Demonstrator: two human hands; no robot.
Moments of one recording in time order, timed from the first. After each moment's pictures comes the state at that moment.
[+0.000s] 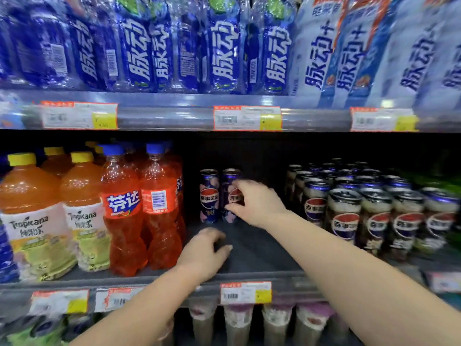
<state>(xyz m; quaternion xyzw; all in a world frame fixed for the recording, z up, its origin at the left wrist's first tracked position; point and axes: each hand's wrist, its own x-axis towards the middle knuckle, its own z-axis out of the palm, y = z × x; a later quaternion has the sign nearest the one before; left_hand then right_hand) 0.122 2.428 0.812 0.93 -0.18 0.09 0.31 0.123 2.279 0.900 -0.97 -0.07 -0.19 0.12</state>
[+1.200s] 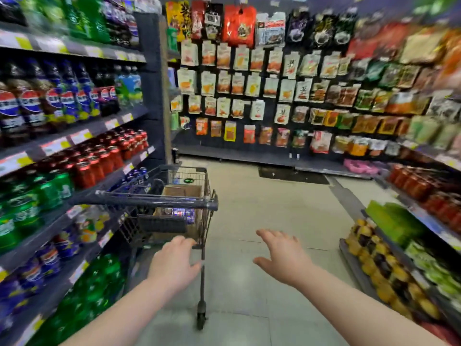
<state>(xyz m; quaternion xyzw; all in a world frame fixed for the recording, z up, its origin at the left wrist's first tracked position) -0.435 1.998 0.715 0.67 -0.73 -0.09 0.10 -0.661 2.010 0.751 -0.74 0.67 -0.02 0.06</state>
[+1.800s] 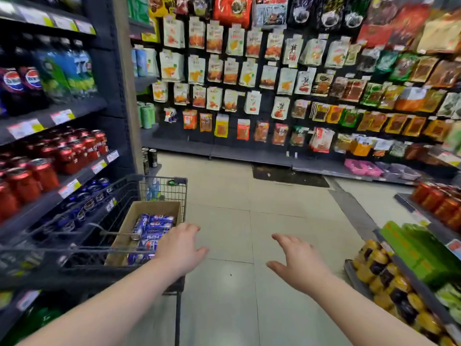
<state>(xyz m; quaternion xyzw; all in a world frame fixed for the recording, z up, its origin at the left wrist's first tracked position) -0.533 1.664 0.706 0.65 -0.75 -0.12 0.09 -0.771 1.720 0.731 -0.70 0.71 -0.01 0.09</state>
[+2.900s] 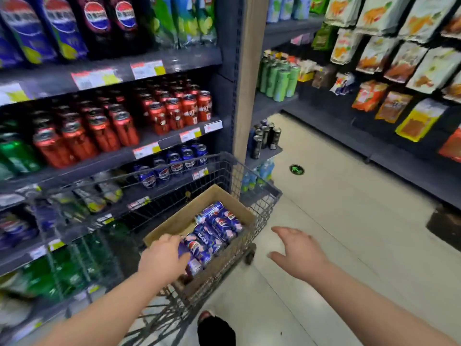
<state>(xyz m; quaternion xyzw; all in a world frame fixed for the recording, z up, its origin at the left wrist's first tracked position) -0.519 1.376 0.593 0.92 -0.34 -0.19 0.05 -0.724 1.186 0.641 -0.92 0.35 0.12 0.13</state>
